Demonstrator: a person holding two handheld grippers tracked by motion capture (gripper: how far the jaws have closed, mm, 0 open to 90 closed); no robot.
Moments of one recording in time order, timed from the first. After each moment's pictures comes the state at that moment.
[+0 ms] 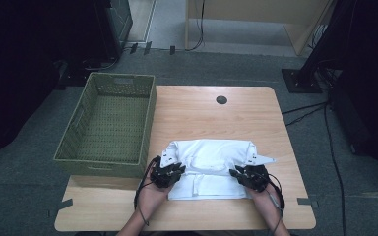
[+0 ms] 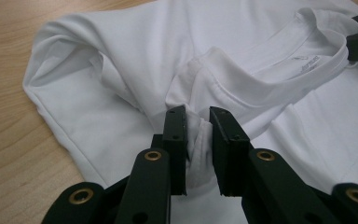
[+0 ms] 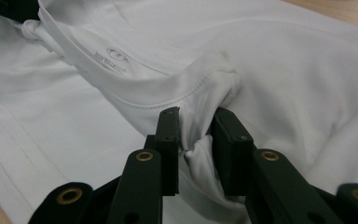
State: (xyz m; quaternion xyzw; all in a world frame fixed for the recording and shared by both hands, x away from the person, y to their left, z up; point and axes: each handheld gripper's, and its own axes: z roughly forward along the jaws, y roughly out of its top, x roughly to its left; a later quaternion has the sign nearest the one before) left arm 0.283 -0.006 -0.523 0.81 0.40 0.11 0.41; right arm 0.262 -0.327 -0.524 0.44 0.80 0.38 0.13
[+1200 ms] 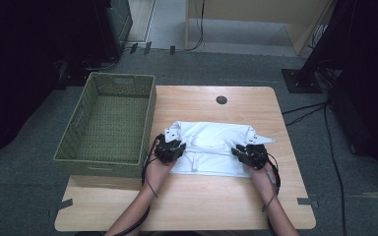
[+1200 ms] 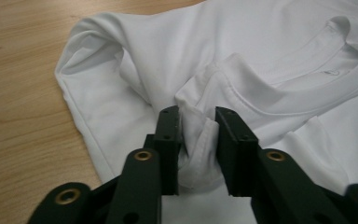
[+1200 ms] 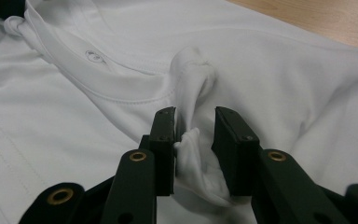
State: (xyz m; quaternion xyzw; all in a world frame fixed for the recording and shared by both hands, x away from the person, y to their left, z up) left arm 0.362 -0.019 -0.523 0.79 0.44 0.15 0.40; right arm 0.332 -0.343 -0.529 0.46 0.78 0.39 0.17
